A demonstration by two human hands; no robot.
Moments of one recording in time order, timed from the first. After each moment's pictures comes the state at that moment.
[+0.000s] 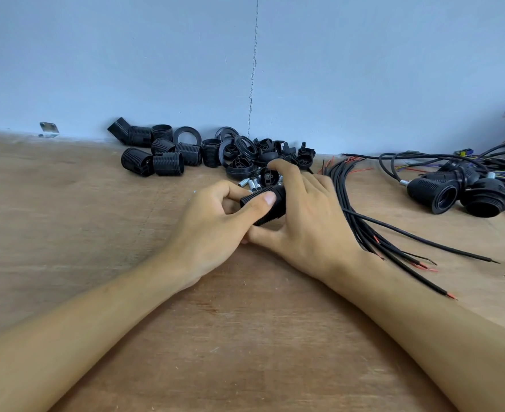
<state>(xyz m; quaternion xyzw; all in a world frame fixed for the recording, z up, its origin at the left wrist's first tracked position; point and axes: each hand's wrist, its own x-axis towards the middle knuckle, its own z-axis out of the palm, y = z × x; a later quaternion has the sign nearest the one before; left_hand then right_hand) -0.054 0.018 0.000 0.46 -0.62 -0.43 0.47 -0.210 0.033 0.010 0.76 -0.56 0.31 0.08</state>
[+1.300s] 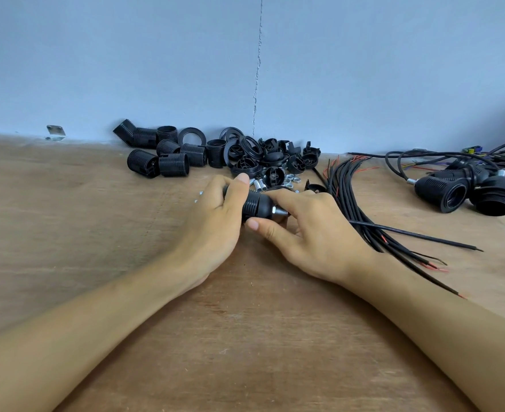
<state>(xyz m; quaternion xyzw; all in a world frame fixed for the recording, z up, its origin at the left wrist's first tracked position) -0.053 0.013 -0.002 0.49 -0.59 -0.41 0.49 -0.219 0.032 0.009 0.82 -0.46 0.35 -0.03</state>
